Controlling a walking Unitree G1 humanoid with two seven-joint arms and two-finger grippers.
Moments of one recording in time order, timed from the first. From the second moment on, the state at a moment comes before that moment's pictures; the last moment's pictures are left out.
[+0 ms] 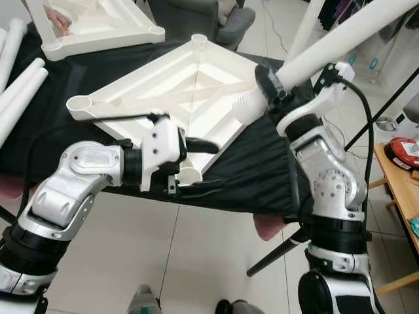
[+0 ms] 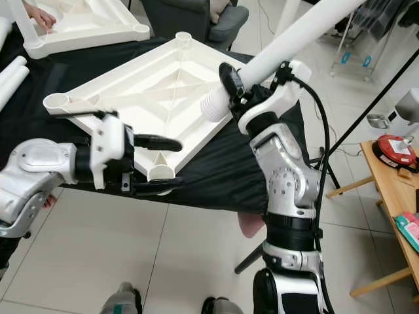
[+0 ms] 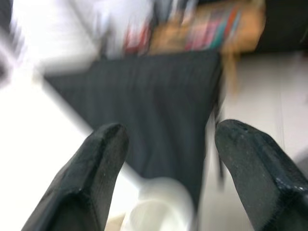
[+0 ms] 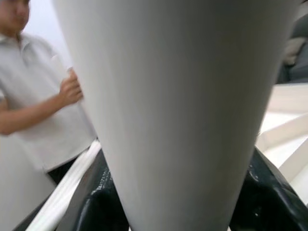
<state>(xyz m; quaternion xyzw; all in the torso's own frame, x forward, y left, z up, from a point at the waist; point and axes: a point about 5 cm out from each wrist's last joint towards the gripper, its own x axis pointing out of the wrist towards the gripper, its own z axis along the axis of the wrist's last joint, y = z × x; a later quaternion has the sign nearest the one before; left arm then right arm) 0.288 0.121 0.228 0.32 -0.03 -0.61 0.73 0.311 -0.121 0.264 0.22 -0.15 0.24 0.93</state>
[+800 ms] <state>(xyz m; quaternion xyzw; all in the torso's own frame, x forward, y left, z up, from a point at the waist) 0.340 0.170 0.226 0.42 0.06 -0.55 0.72 0.271 -0.038 0.201 0.14 -0.08 0.34 0.92</state>
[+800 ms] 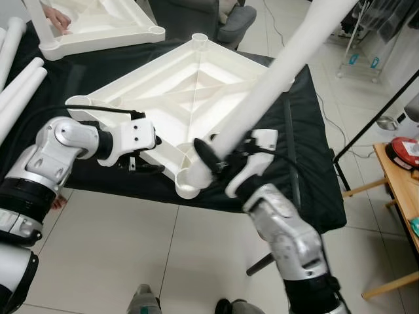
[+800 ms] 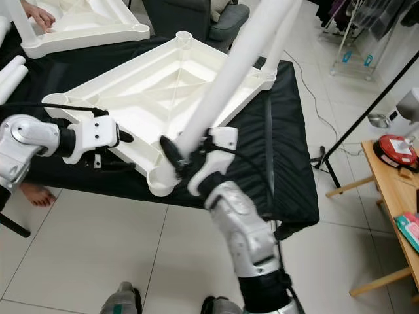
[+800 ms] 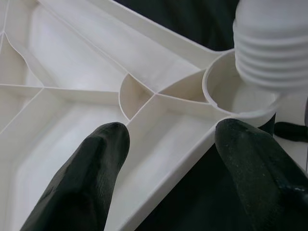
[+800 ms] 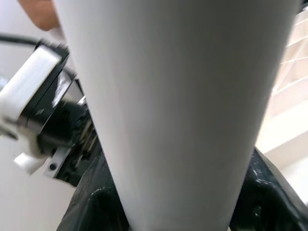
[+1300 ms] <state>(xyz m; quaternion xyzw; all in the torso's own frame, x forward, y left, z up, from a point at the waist) 0.337 0.171 0.237 0.40 0.02 -0.55 0.73 0.280 -0.029 0.191 0.09 -0.09 0.35 0.93</state>
